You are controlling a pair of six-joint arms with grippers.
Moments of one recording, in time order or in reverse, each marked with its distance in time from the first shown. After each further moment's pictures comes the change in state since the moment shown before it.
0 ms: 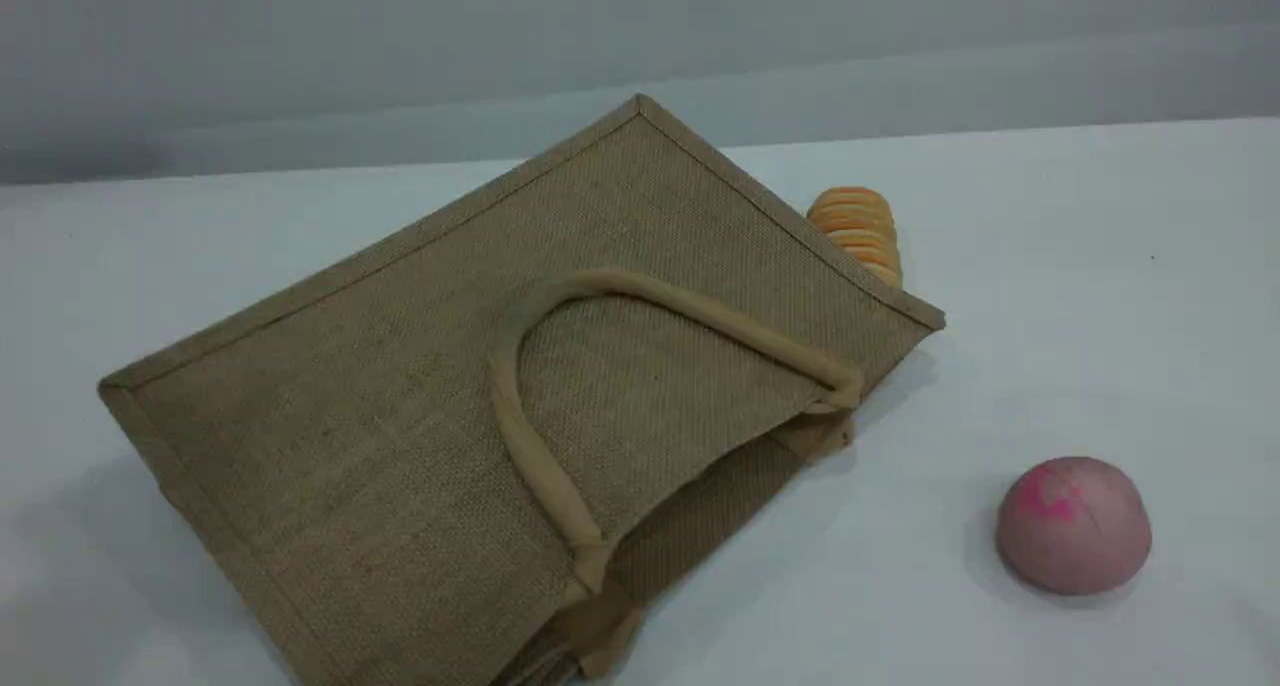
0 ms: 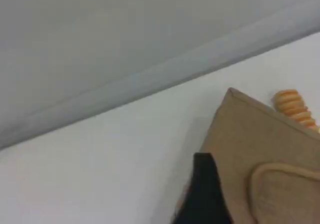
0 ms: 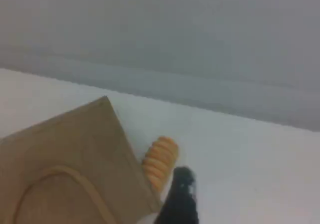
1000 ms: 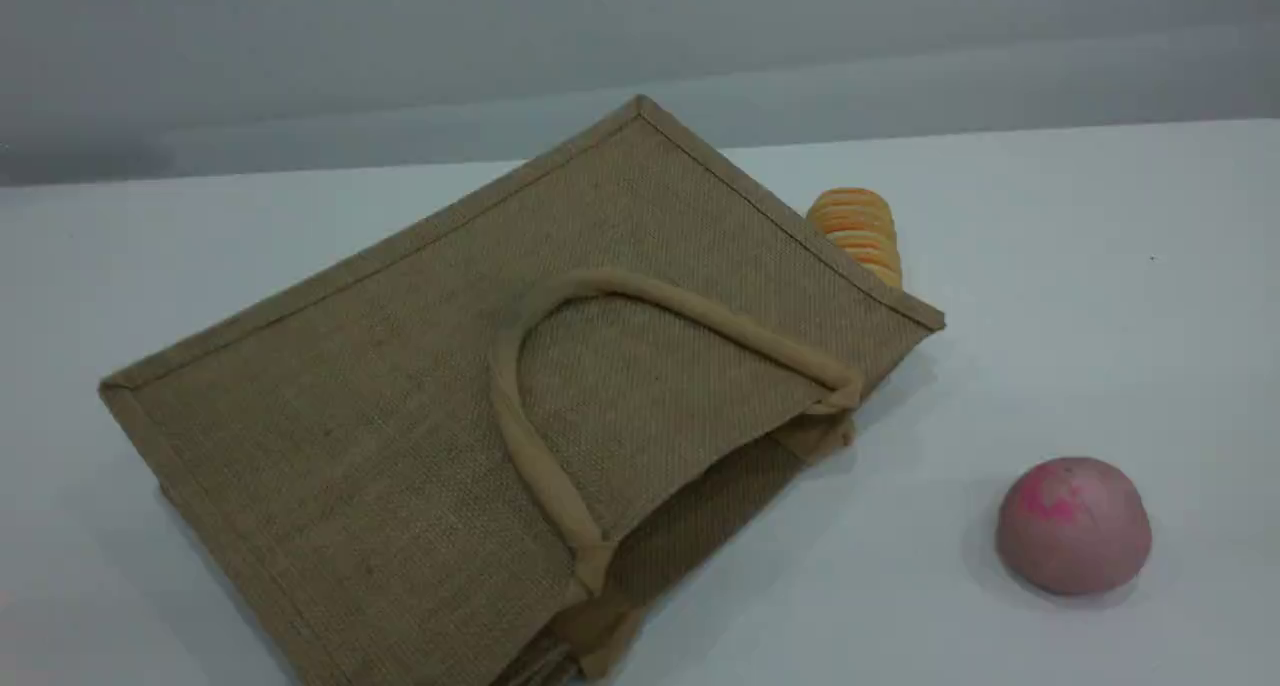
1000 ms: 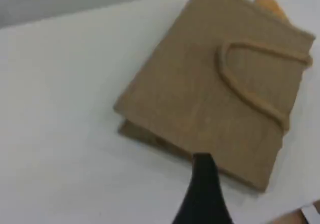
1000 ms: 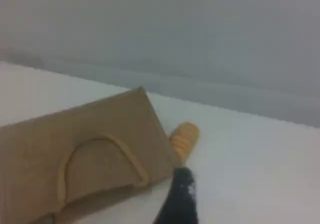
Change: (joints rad) left arm 0.000 -1.137 1.069 0.004 -0.001 -0.069; right arm 0.000 -0.583 0.109 0.051 0.345 -0.001
